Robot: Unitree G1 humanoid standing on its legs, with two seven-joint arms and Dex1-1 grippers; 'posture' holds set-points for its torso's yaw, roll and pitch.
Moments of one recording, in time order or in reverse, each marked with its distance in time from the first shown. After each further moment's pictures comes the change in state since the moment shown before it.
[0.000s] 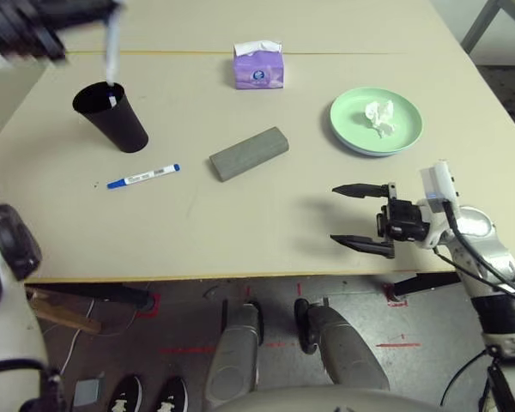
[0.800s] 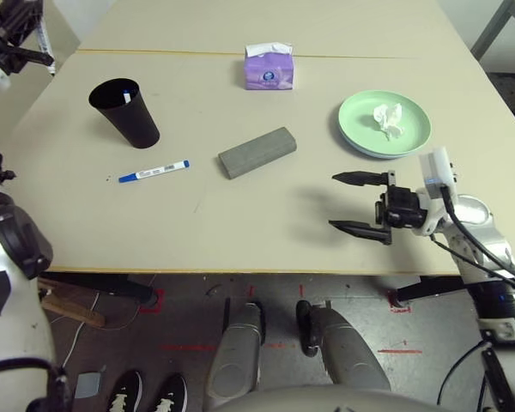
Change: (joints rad) left arm 0.143 -0.122 -0.001 0.370 0.167 -0.703 0.379; right arm -0.018 -0.015 0.000 0.013 -0.004 -0.001 -0.018
